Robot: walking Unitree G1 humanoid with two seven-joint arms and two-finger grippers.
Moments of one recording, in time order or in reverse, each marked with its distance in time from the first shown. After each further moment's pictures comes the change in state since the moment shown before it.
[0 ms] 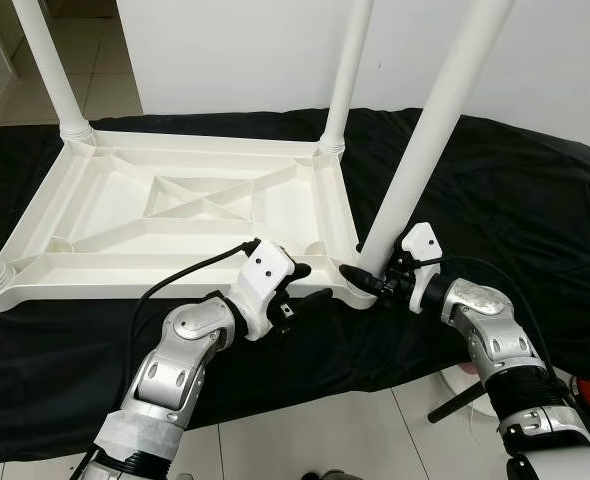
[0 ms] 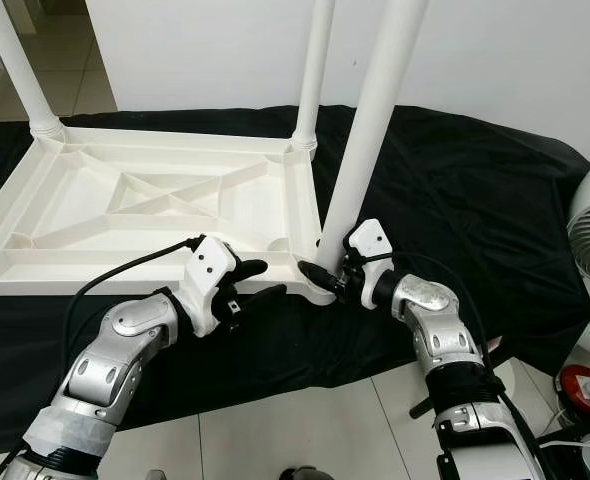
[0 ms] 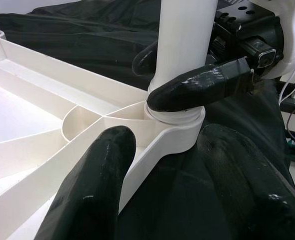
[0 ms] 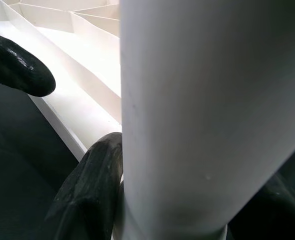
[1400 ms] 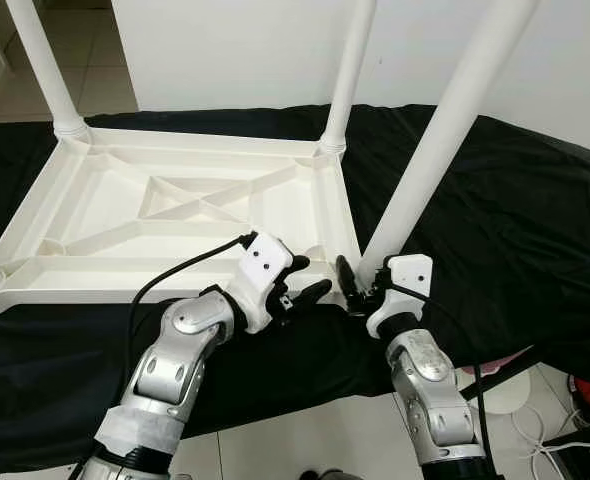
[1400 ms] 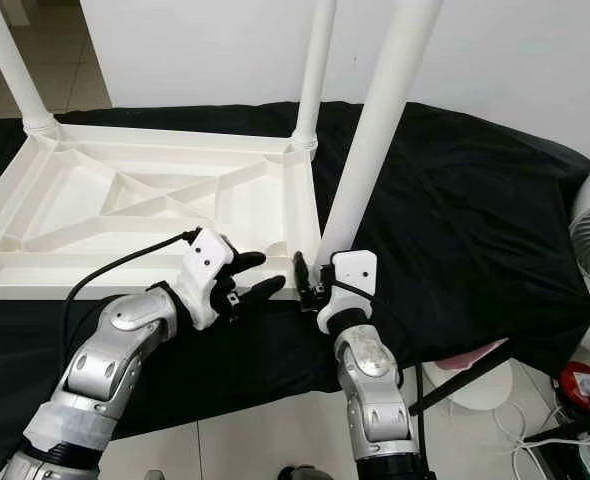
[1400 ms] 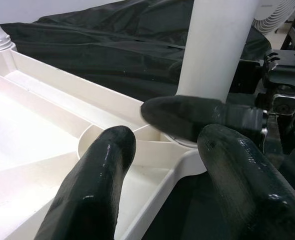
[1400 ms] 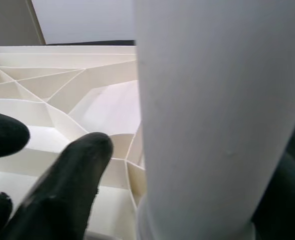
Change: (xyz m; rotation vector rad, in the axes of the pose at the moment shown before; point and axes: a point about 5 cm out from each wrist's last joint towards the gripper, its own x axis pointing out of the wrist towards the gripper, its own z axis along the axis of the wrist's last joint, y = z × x) left arm 0.001 0.005 0.008 0.013 -0.028 0.014; right arm 0.011 0.074 0.011 0.247 -0.180 -0.657
